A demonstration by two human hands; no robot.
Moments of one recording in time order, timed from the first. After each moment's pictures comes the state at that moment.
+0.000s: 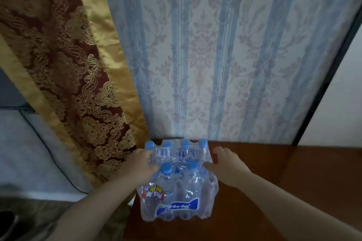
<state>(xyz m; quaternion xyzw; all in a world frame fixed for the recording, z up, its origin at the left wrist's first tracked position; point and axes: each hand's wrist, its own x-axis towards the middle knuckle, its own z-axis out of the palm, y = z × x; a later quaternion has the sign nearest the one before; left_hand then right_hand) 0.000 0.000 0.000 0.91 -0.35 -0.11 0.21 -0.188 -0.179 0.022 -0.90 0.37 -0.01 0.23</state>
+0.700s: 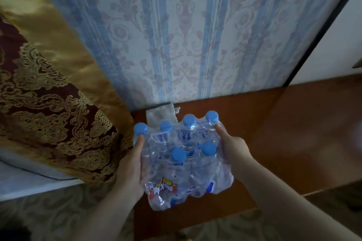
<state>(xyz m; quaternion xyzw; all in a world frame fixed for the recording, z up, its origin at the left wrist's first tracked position) 0.052 -0.026 -0.066 0.64 0.03 -0.43 0.63 -0.127 -0.187 -0.067 -0.44 0.64 -0.19 0.60</state>
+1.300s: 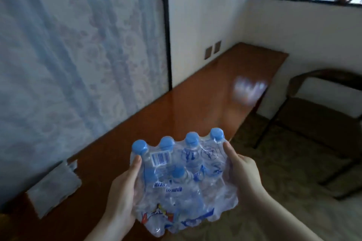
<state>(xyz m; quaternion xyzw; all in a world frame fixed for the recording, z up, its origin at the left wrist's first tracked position) -0.101 -0.127 -0.034 0.52 -0.25 -0.65 0.50 -0.344 -0.132 -0.036 -0.27 0.68 -0.50 0.46</state>
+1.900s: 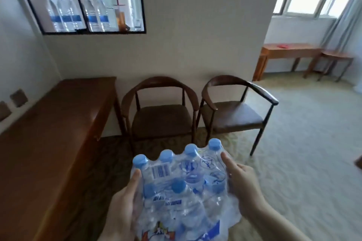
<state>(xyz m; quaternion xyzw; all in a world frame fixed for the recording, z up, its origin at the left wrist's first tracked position) -0.558 -0.059 -0.002 0.36 -0.45 -0.79 0.19 -0.734 0.114 -0.007 -0.02 0.69 -0.69 0.20</state>
